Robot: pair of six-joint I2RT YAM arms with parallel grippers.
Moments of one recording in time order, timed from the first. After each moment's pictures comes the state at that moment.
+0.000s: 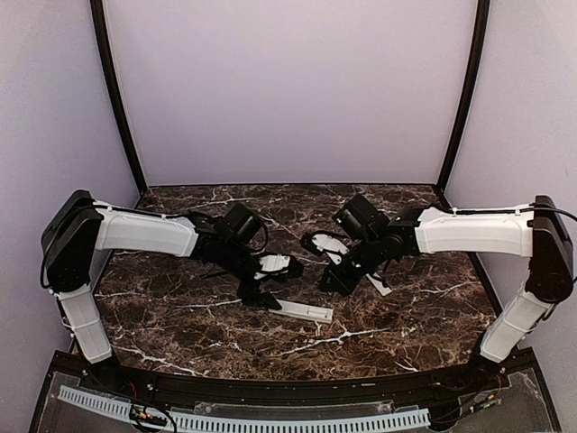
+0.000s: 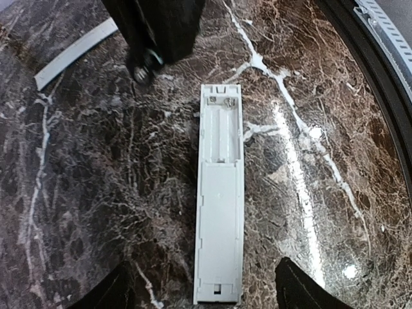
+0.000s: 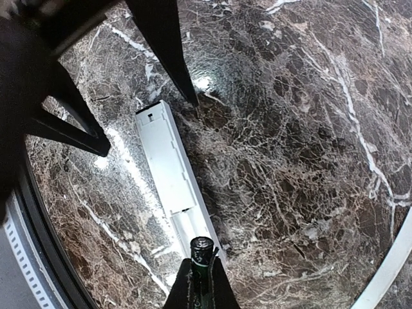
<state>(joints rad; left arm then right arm) -0.81 1.84 1.17 -0.38 0.52 0.82 0.89 1.61 1.13 -0.56 -0.24 -0.03</state>
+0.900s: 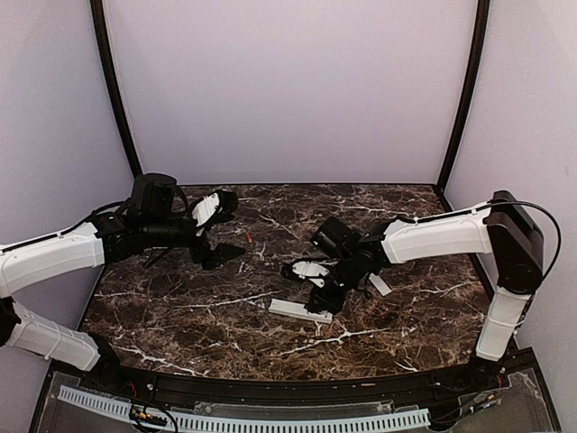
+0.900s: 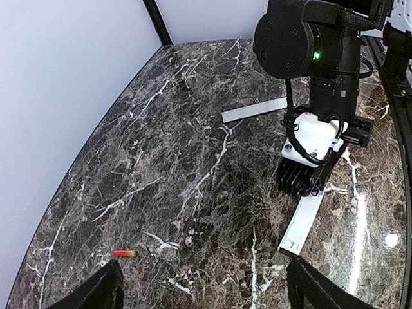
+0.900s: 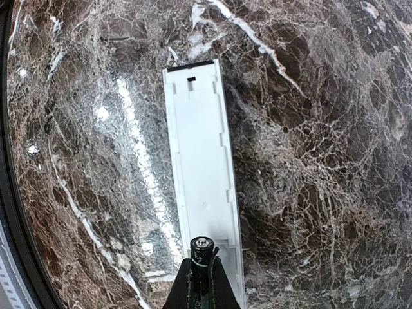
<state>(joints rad) -0.65 1.21 0.89 -0.17 0.35 0.48 0.94 1.81 1.18 -0.53 -0.29 -0.23</state>
